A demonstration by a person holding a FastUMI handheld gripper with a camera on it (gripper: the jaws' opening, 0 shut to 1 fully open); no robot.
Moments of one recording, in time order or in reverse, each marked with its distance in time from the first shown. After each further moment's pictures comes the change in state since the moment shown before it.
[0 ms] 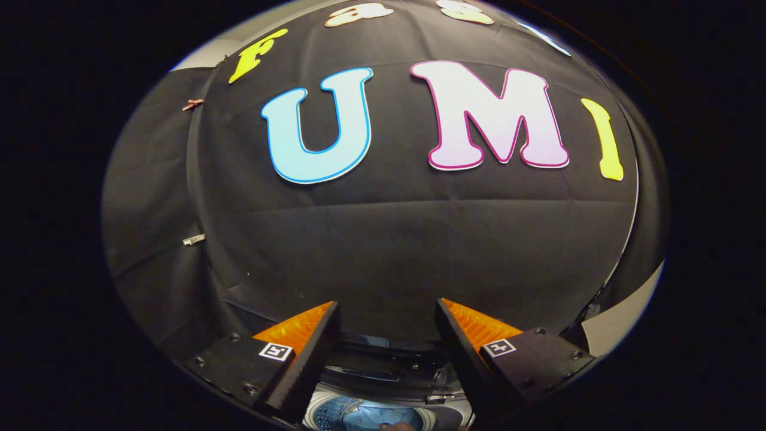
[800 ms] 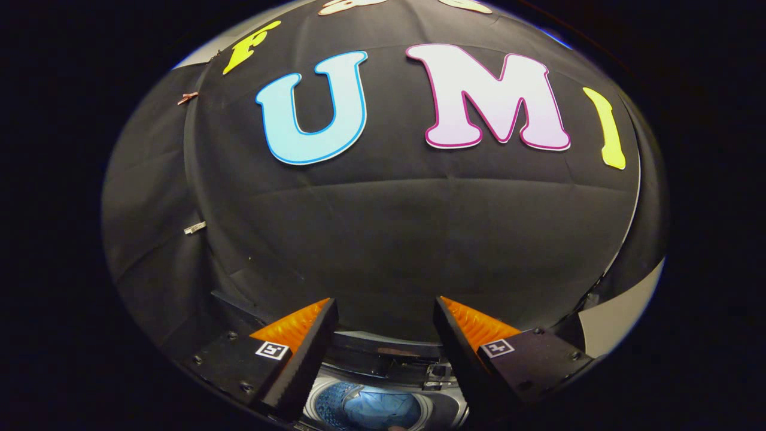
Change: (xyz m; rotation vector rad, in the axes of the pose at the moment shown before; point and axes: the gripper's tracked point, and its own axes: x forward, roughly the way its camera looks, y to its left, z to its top) arm -0.024 0.000 -0.019 0.009 0.136 0.011
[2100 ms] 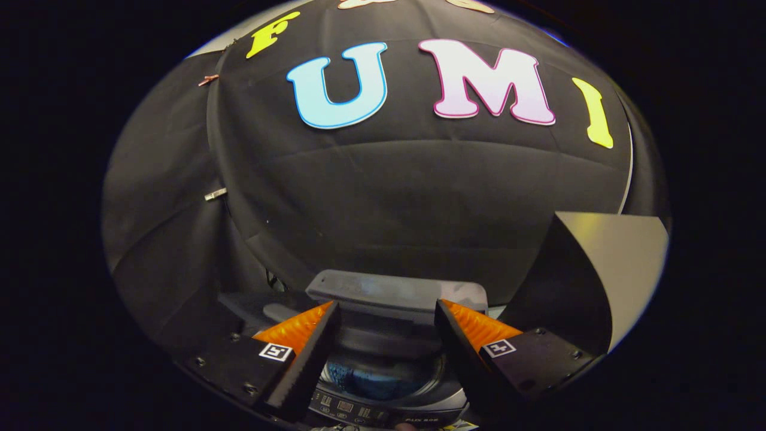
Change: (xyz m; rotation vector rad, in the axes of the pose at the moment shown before) arm -0.099 0.022 -0.090 -0.007 0.134 0.020
